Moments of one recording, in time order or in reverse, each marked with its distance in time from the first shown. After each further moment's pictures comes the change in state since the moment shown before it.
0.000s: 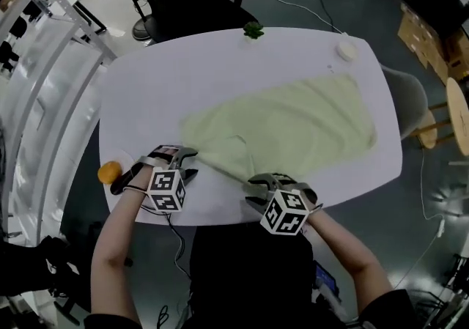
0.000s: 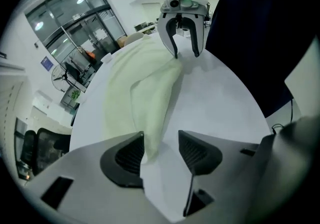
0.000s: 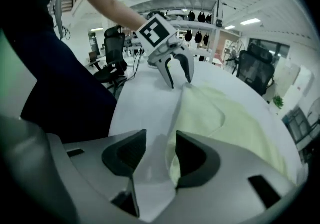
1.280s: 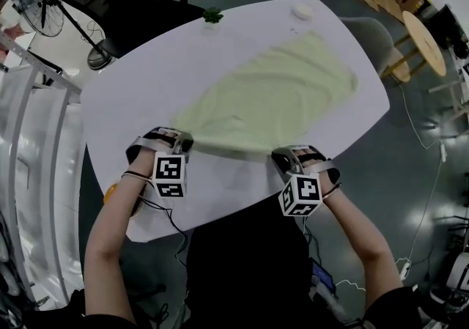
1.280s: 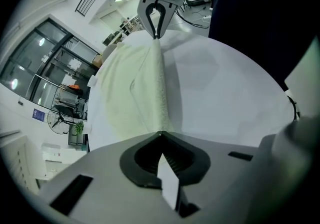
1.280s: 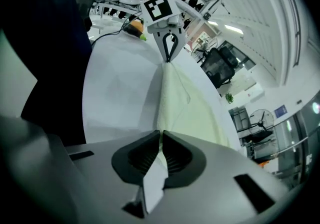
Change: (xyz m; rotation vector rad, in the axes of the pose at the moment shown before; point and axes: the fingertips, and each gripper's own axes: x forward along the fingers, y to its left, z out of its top) left arm -0.001 0.033 -0.010 0.448 0.004 0.026; right arm -0.029 -0.015 -0.036 -0.008 0.343 -0.545
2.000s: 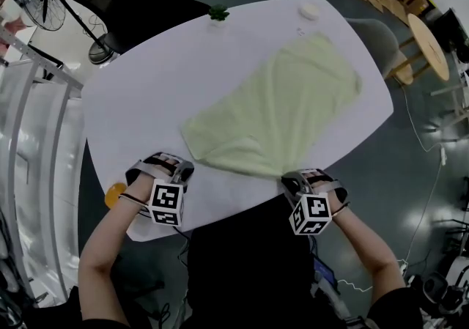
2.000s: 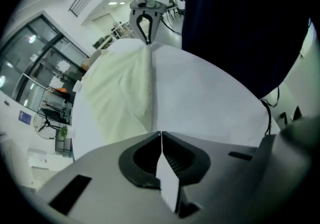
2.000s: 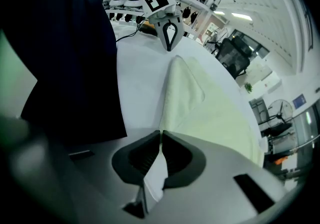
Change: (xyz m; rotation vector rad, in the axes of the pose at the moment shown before) left arm -0.024 -0.076 0.012 0.030 -0.066 -0.138; right arm -0.020 0.067 -0.022 0.030 0.030 0.192
